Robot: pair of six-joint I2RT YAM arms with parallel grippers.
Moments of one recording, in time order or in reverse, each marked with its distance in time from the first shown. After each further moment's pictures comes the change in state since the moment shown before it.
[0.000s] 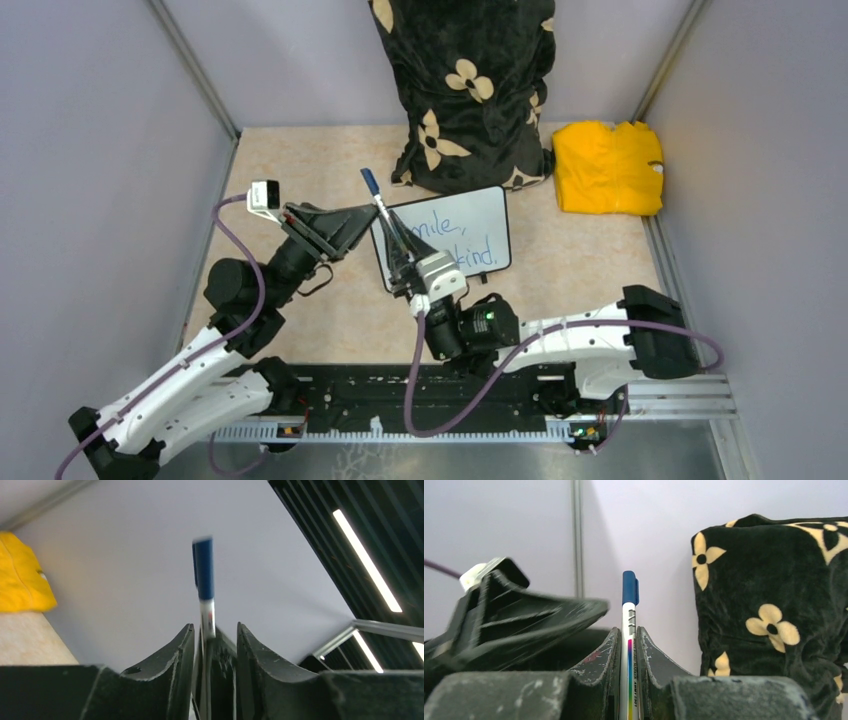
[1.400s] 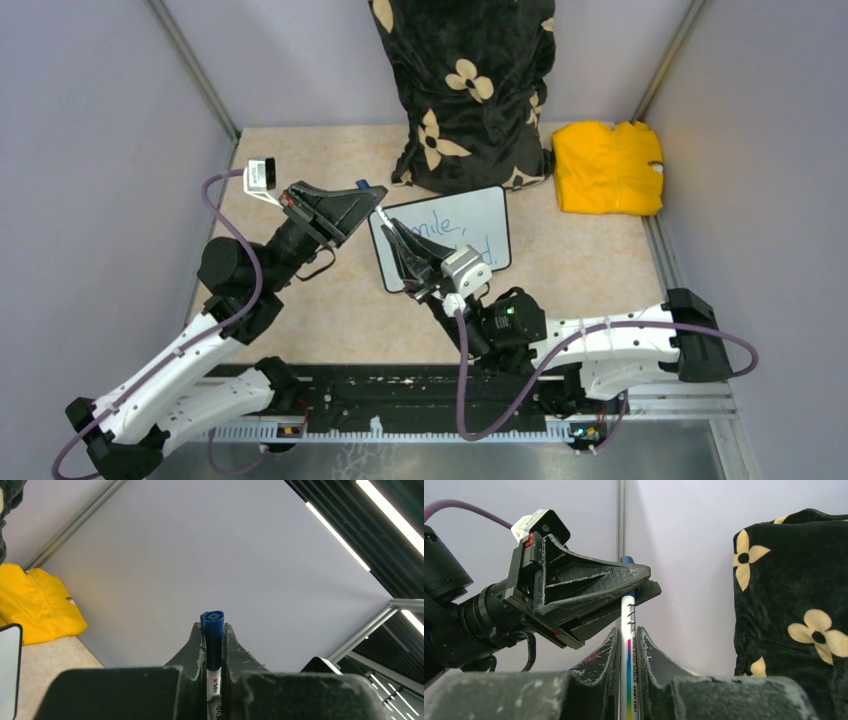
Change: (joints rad) left arm -0.029 0.093 0.182 -0.095 0.082 0.216; right arm -0.014 -0.206 -0.081 -0.294 -0.128 0.245
